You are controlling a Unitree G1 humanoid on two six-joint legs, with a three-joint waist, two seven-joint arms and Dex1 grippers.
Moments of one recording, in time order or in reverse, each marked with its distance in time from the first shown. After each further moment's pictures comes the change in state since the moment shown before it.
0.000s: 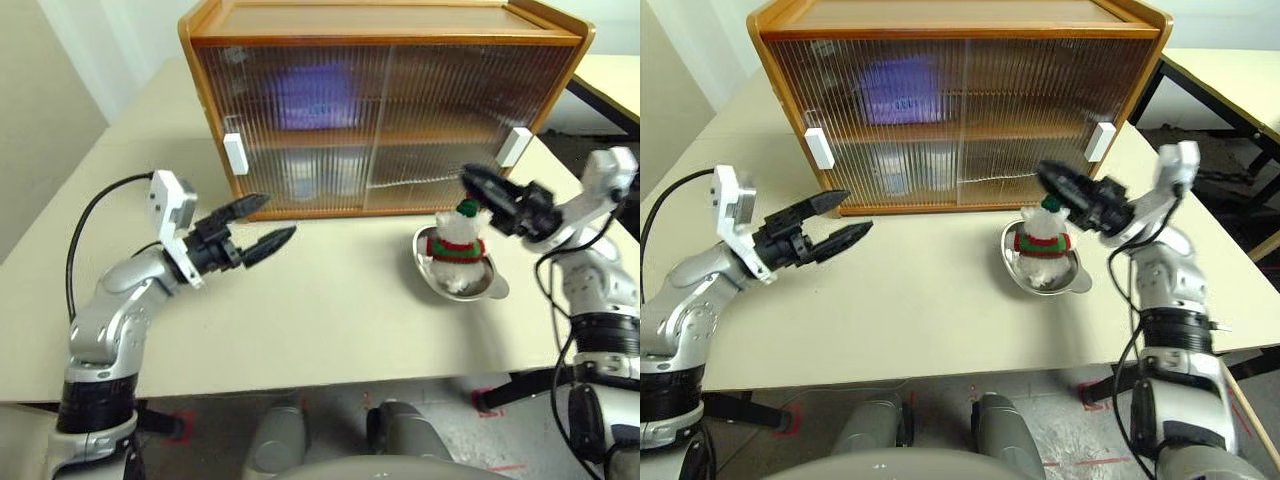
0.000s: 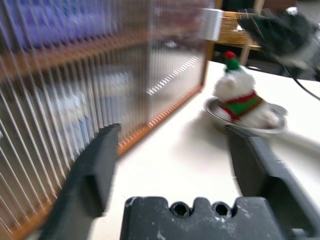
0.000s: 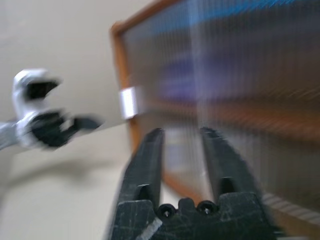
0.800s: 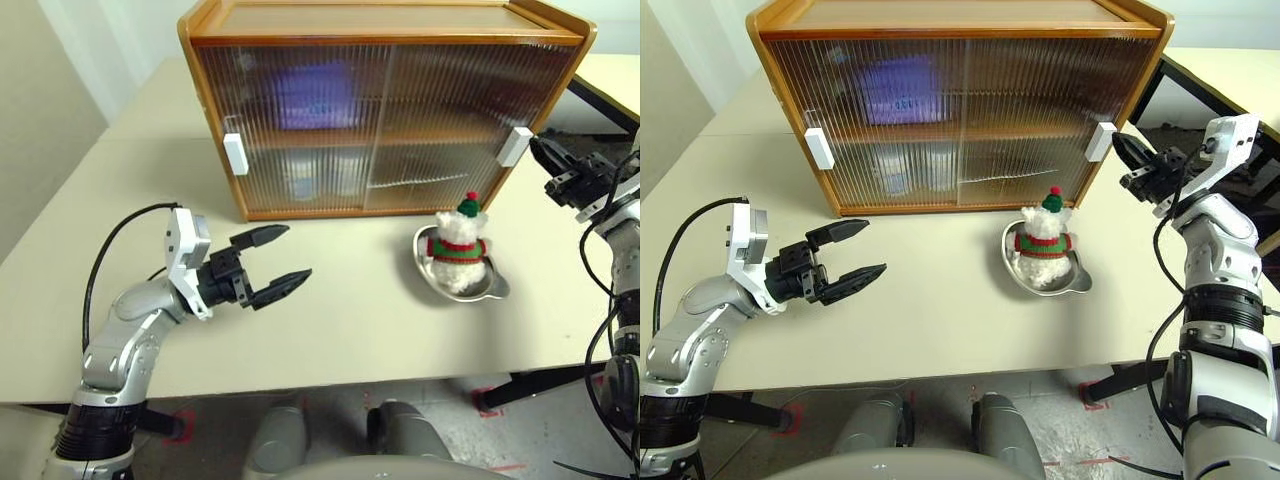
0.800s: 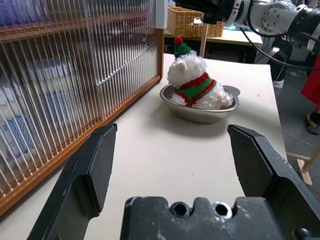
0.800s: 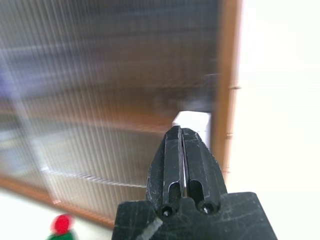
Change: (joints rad) left arm 0.098 0.005 -0.109 -0.006 0.033 -0.183 -0.074; right arm -0.094 -0.130 -0.046 0.213 -0.223 -0.074 -0.409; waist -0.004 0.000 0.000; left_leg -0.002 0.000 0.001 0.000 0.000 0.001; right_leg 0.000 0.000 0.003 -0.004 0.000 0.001
